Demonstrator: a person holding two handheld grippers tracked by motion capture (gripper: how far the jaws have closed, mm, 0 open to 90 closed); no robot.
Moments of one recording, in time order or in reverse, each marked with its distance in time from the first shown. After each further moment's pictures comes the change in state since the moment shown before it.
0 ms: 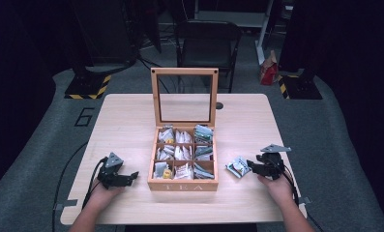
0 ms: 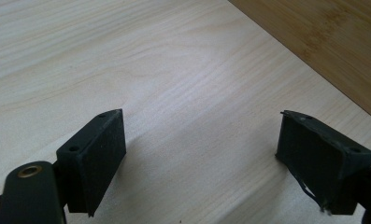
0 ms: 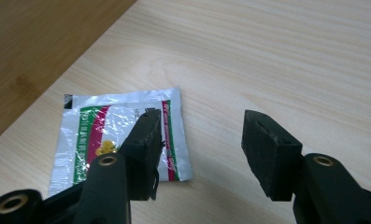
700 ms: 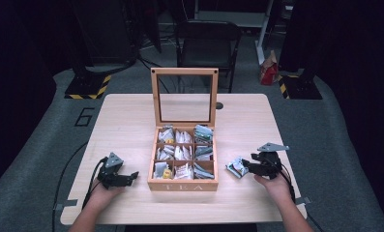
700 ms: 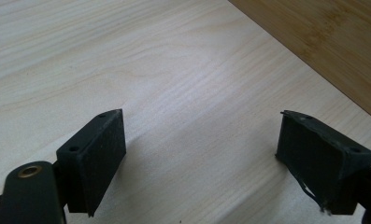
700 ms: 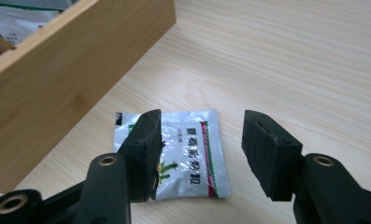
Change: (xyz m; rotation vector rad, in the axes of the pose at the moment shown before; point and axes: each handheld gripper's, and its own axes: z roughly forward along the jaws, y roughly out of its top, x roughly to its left) left arm 0.000 0.000 0.000 -0.001 0.000 -0.001; right arm 0.017 0.013 -0.011 -0.035 0.064 -0.039
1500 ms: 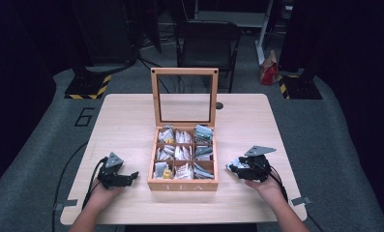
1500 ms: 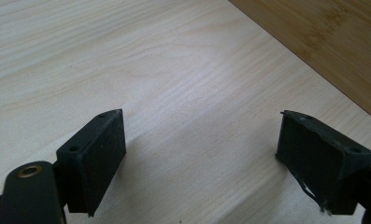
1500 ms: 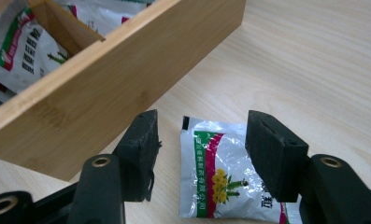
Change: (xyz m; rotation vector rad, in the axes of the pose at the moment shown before) left arm 0.000 0.000 0.000 0.000 0.000 -0.006; right arm 0.033 0.007 0.009 0.017 0.117 -0.119
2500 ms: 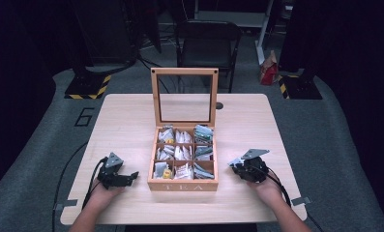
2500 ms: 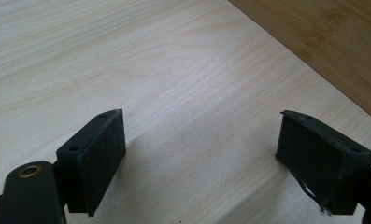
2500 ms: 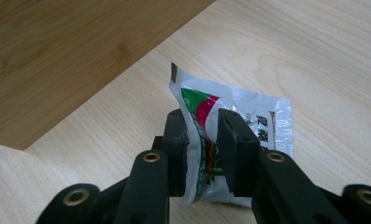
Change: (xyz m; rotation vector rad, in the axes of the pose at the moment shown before) left arm 0.000 0.000 0.000 0.000 0.000 0.004; right arm -0.007 -0.015 0.022 0.110 -0.012 -0.055
